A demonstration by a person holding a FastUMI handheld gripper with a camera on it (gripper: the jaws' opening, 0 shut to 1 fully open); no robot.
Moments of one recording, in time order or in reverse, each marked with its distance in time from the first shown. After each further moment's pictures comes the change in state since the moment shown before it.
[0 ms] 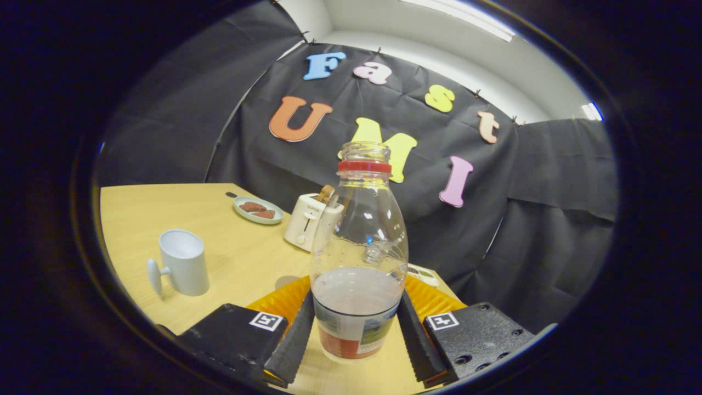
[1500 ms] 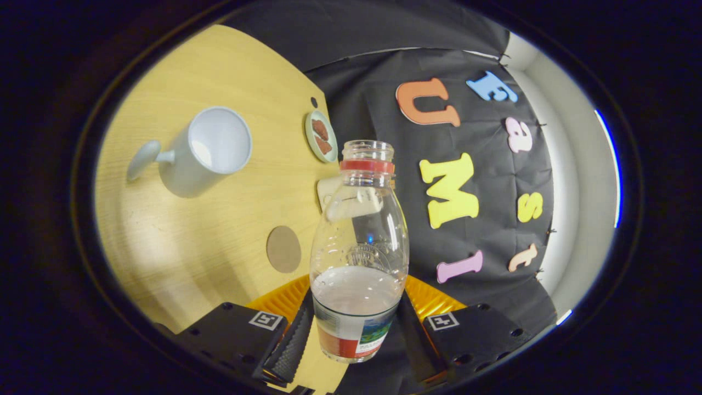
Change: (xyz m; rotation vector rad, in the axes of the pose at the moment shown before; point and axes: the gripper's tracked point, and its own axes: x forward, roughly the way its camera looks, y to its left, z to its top) arm 0.023 0.060 0.013 -0.957 0.177 0.028
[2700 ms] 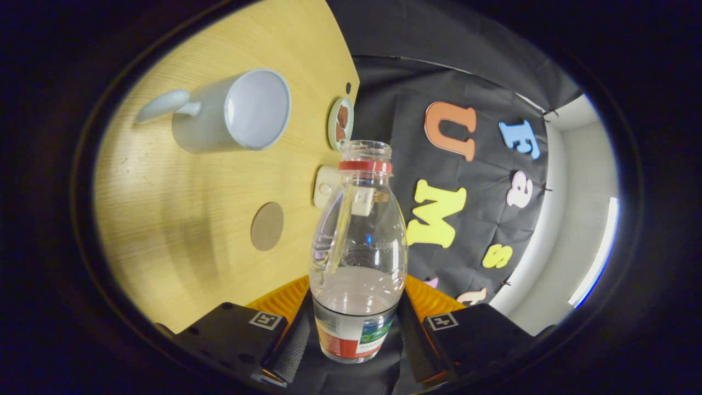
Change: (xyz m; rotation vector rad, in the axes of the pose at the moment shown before) arm -0.015 -0.014 0.022 -0.325 0.039 -0.130
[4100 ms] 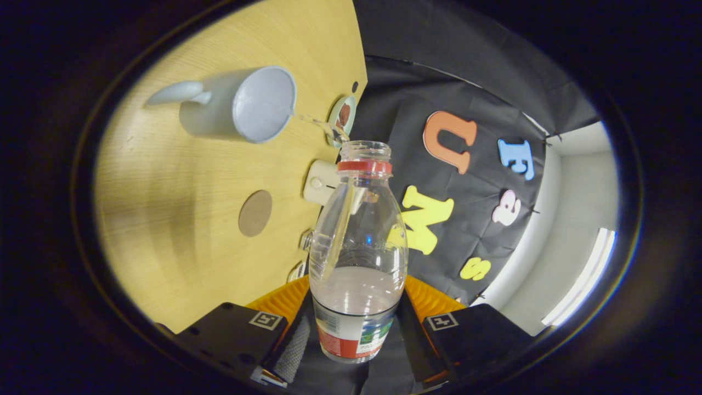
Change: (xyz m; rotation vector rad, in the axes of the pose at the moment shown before) arm -0.008 -0.016 0.002 -0.133 -0.002 -0.084
